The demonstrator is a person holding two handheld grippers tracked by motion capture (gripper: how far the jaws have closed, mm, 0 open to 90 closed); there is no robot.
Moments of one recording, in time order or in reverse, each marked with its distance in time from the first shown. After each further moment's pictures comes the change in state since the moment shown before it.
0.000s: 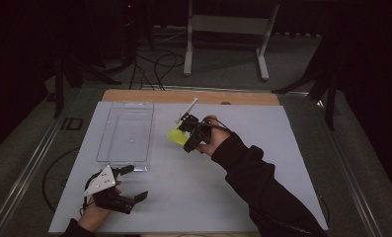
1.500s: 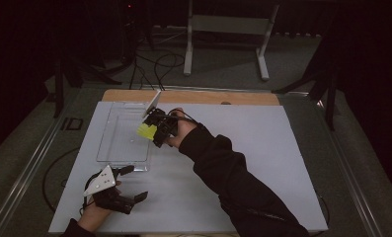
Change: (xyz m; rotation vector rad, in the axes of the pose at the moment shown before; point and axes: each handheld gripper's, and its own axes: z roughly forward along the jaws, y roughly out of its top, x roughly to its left) left arm 0.000 0.000 0.000 0.000 -0.003 -0.002; right arm 0.042 0.074 0.014 0.007 0.027 -0.065
